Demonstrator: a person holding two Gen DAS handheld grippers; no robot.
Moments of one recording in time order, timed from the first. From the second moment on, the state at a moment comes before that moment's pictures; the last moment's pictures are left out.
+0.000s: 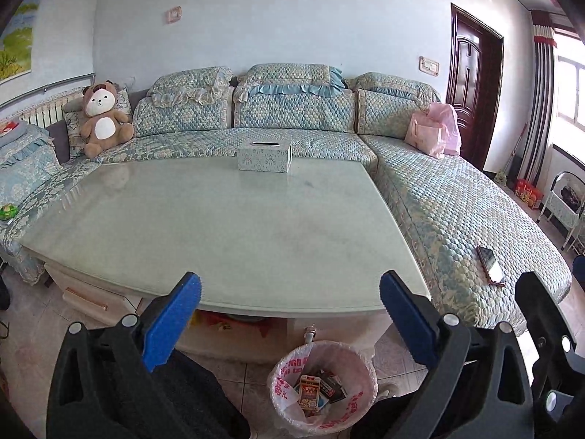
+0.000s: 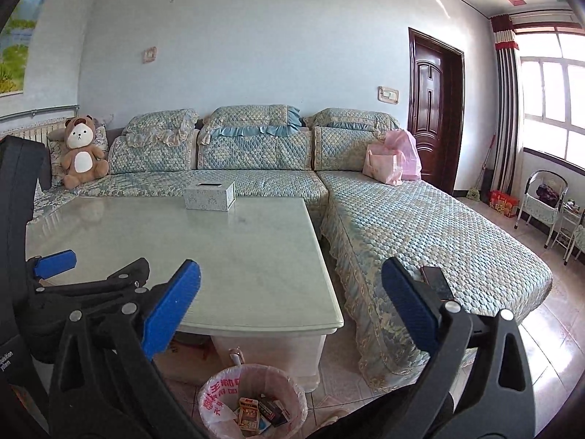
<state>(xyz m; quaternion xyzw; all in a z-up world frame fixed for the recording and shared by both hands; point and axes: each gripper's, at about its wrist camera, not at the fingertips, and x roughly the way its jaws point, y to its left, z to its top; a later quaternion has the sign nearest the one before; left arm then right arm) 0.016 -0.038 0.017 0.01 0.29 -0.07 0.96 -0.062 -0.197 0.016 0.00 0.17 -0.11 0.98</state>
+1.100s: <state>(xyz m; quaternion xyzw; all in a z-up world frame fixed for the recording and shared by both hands) 0.008 -0.031 0.022 0.01 0.28 -0.06 0.96 -0.070 -0.187 0.019 0.01 0.16 -0.11 0.98</state>
